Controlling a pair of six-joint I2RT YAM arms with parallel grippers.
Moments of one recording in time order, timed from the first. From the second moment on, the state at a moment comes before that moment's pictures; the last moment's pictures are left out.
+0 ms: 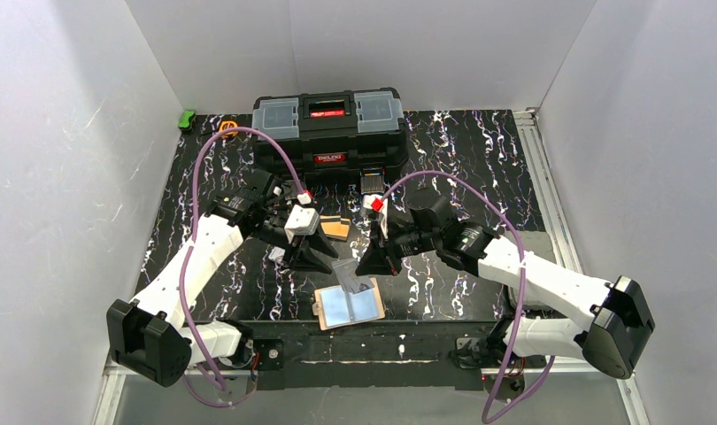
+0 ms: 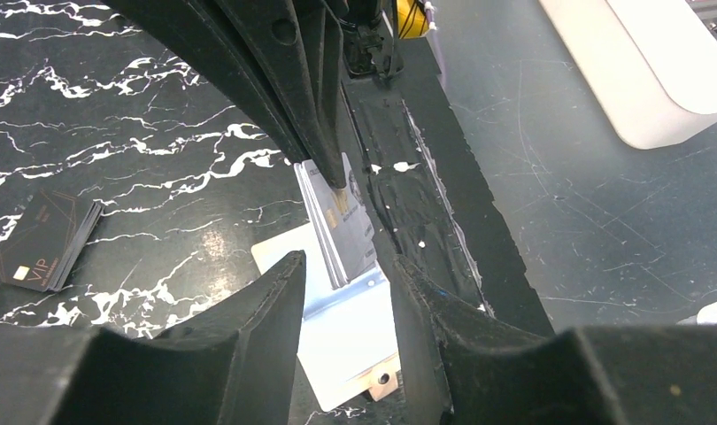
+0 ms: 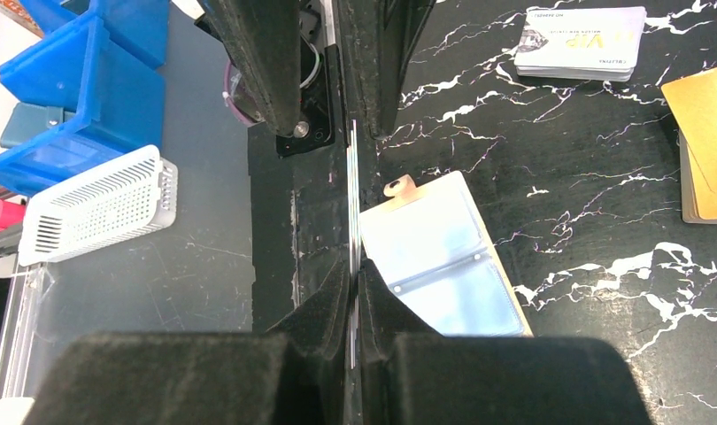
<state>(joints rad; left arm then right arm) -0.40 1.20 1.08 -1.13 1.27 1.15 0.89 1.19 0.88 -0.18 -0.73 0.10</state>
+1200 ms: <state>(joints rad) -0.40 1.30 1.14 -1.22 1.23 1.18 0.96 1.20 0.93 -0.23 -0.63 0.02</state>
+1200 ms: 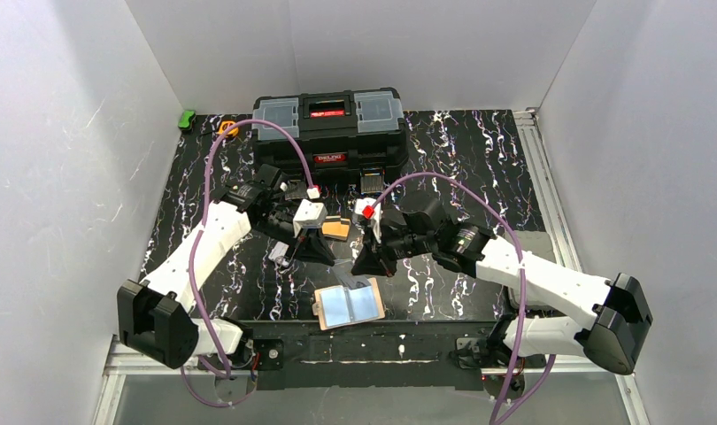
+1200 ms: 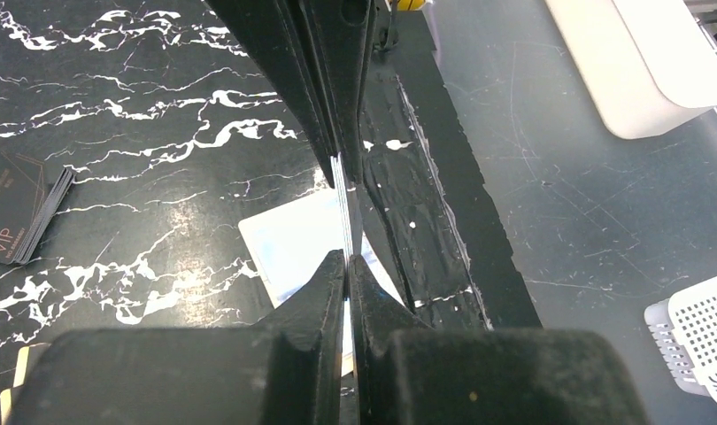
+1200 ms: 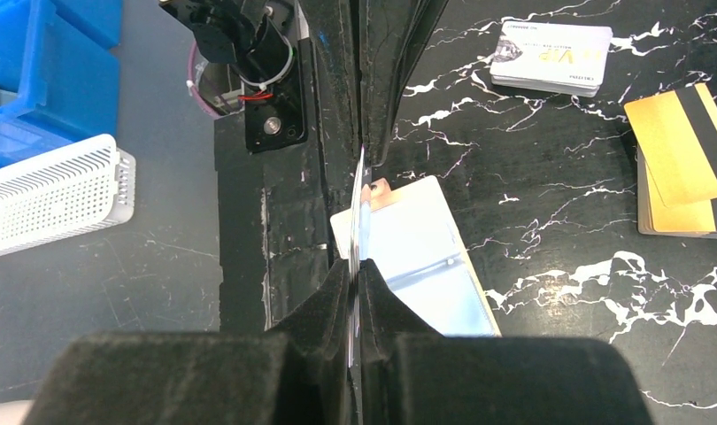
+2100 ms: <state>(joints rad) -0.32 1.41 1.17 -1.25 1.13 1.25 0.98 1.27 0.87 -0.08 -0.49 0.00</state>
